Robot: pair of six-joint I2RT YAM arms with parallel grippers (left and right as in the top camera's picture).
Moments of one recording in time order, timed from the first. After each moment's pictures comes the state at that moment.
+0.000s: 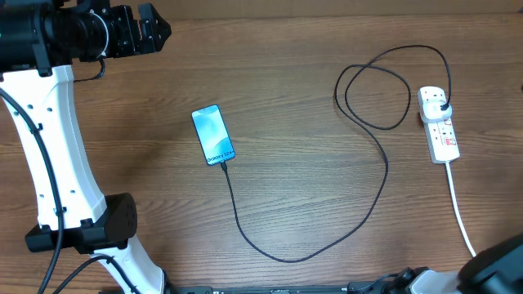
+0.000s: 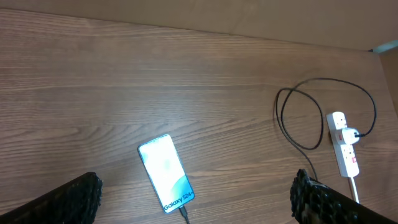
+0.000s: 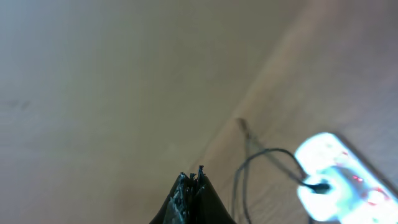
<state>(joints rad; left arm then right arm) 0.10 1.96 2.62 -1.57 0.43 -0.08 -0.87 1.56 1.19 -0.11 -1.01 0.72</state>
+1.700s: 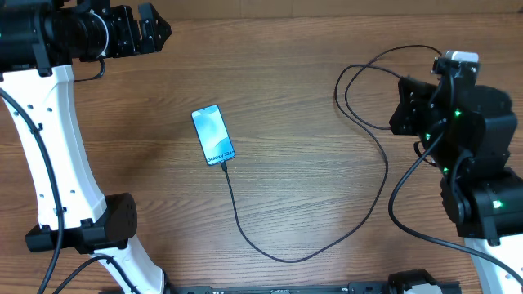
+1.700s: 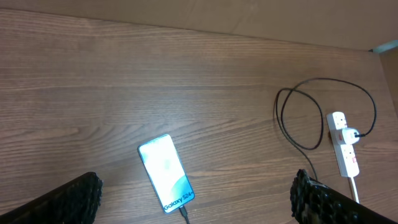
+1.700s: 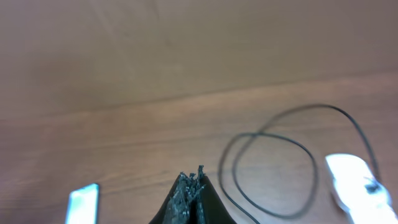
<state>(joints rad) 0.10 1.96 2.62 -1.57 0.43 -0.08 0.14 1.03 1.23 -0.63 0.00 0.25</state>
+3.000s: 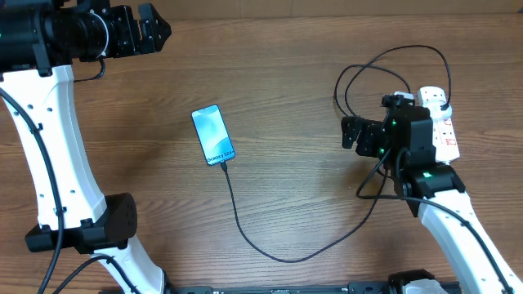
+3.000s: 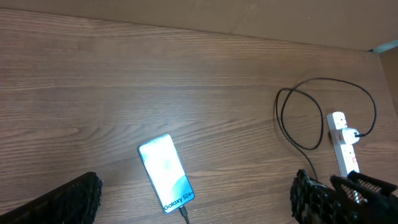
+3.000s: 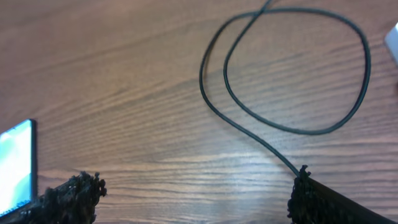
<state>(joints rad) 0.10 1.96 2.62 -1.57 0.43 -0.08 0.15 1.22 0.78 -0.30 -0.05 0.33</state>
